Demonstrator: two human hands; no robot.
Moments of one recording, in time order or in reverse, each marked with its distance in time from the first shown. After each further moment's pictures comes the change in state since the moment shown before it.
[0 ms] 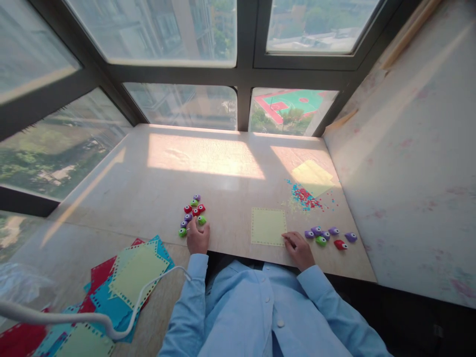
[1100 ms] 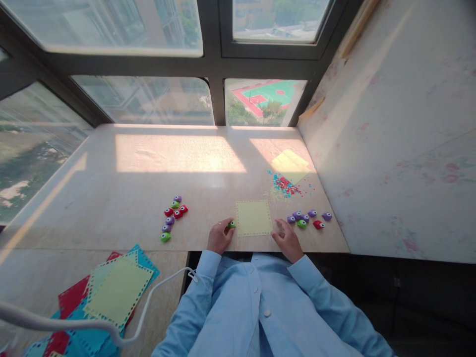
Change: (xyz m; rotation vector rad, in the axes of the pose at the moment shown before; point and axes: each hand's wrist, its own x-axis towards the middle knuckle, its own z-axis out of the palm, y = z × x) left_hand -0.051 0.061 0.045 -0.211 -0.653 0.455; right_hand -0.017 -0.014 -0.003 0.211 0.124 0.343
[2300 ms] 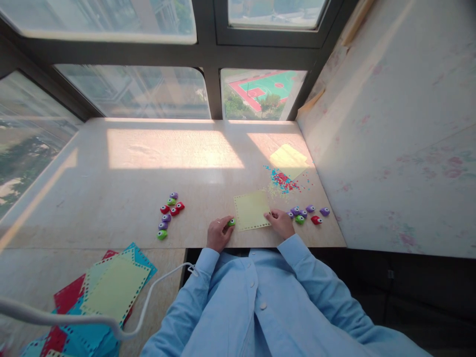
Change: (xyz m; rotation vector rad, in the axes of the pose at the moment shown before) left_hand -0.006 -0.001 0.006 0.061 0.060 0.119; right_hand 0.045 -0.041 0.002 -0.073 -0.146 0.116
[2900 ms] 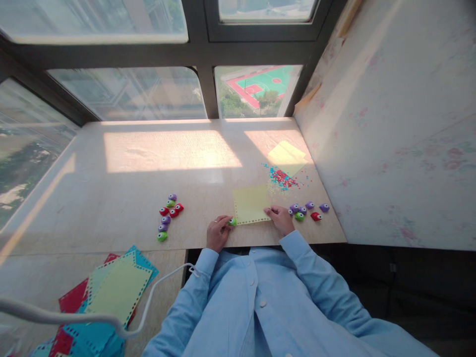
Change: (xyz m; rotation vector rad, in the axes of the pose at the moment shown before) left_hand 0.001 -0.004 -0.001 -0.127 0.018 0.026; right_hand 0.006 0.009 0.000 0.099 0.012 -0.013
